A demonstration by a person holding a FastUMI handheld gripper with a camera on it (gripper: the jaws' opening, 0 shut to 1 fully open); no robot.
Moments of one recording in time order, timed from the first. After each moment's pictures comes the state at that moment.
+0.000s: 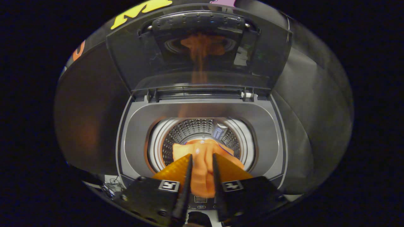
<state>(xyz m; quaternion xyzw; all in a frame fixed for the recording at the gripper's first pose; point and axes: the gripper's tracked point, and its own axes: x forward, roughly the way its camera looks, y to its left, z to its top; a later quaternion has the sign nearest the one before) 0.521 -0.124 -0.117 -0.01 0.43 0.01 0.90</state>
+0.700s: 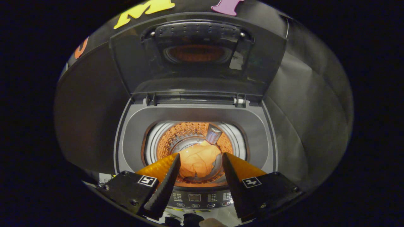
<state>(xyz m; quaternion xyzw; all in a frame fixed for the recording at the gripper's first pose) 0.516 -0.135 -0.100 -0.03 0.40 -0.01 0.92</state>
